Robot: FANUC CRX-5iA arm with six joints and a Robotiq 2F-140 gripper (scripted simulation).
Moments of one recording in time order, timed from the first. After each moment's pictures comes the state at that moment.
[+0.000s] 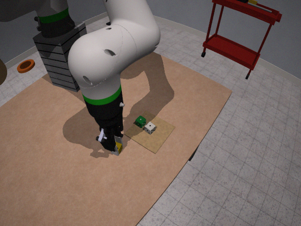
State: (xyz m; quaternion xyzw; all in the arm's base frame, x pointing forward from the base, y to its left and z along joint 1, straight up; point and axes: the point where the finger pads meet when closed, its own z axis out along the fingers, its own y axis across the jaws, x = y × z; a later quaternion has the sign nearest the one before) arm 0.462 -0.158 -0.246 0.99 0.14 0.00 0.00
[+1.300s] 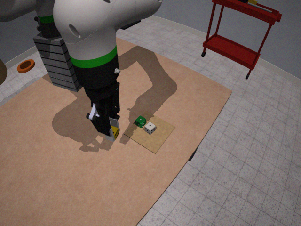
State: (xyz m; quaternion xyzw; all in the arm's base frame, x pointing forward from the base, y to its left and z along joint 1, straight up) arm 0.462 -0.158 -0.146 0.99 0.14 0.00 0.00
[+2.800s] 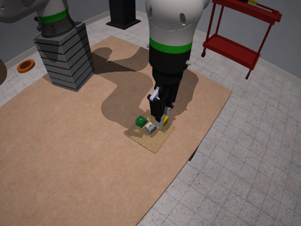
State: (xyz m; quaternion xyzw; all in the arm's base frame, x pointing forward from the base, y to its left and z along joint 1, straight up) arm 0.555 -0.024 -0.153 1.00 -0.02 0.00 0.00
